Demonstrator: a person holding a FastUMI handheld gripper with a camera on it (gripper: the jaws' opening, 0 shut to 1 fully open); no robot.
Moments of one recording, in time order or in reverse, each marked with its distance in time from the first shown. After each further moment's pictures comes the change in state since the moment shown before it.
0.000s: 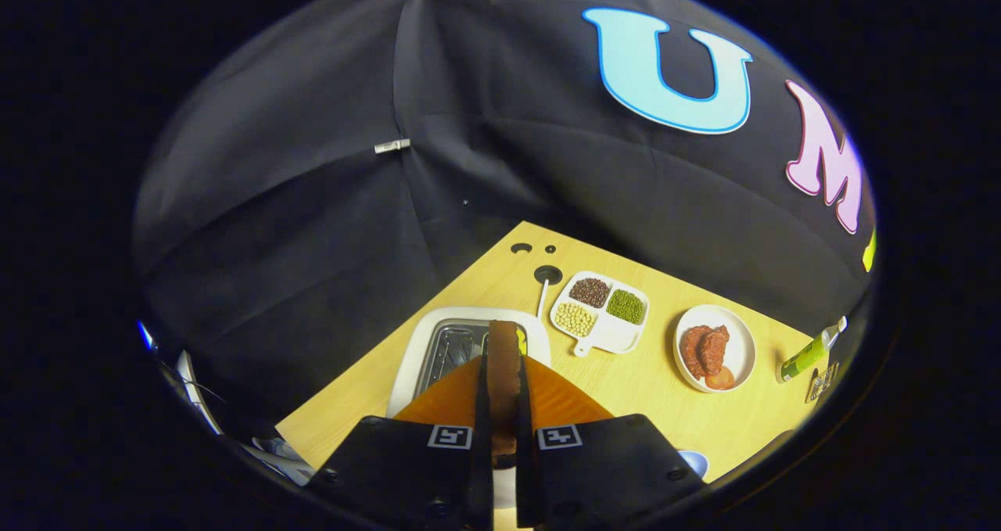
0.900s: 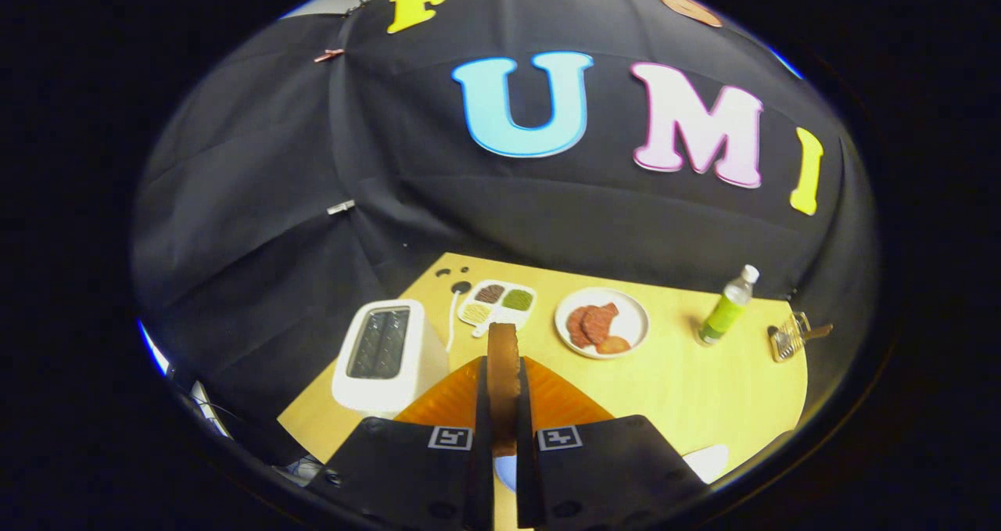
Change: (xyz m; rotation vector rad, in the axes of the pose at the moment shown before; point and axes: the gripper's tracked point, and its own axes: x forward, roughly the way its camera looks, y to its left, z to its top) arm -0.172 -0.152 -0.060 0.174 -0.104 -0.182
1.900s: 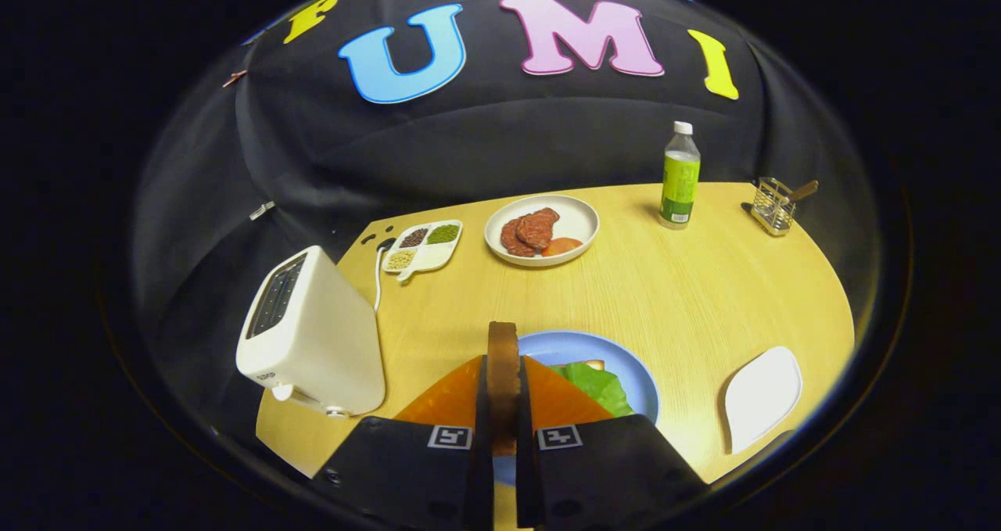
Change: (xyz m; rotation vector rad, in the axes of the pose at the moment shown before) arm 0.059 -0.053 -0.144 0.288 0.075 -0.166
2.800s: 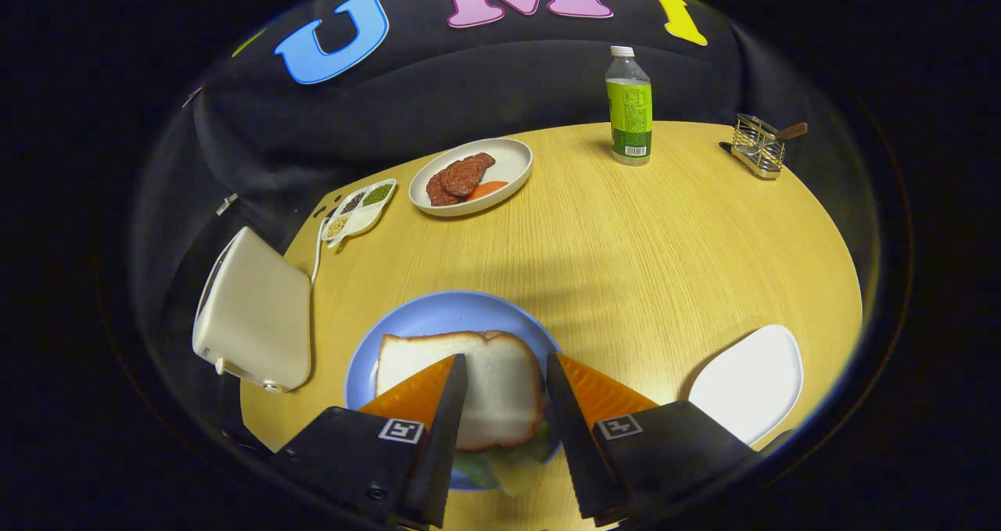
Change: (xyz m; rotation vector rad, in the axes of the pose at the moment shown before) arm 0.022 -0.094 -0.033 0.030 0.172 0.002
